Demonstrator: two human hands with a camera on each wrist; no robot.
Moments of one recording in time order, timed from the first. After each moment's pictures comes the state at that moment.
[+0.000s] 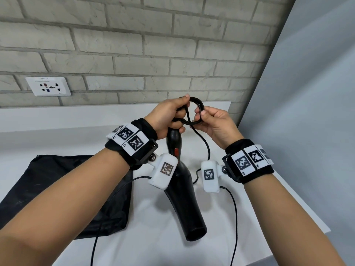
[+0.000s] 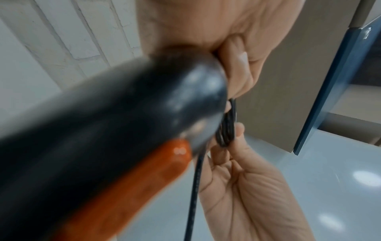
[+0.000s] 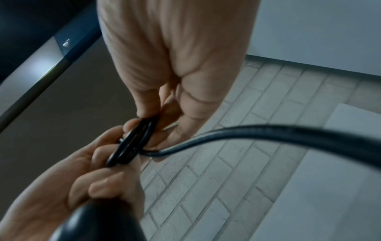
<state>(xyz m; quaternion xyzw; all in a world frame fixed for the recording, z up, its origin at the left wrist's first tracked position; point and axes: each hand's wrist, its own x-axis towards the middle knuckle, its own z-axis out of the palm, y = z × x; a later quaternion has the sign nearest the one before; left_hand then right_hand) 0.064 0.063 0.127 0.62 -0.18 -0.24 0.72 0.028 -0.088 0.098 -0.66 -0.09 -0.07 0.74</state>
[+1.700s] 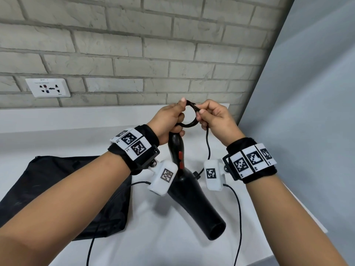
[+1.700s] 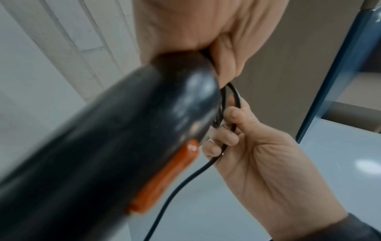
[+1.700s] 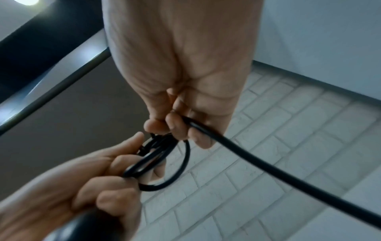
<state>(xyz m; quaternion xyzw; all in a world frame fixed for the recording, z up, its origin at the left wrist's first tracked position) 0.061 0.057 0.115 0.61 -0.15 -0.20 0.75 0.030 -0.089 0.111 -0.76 -0.11 -0.14 0.63</state>
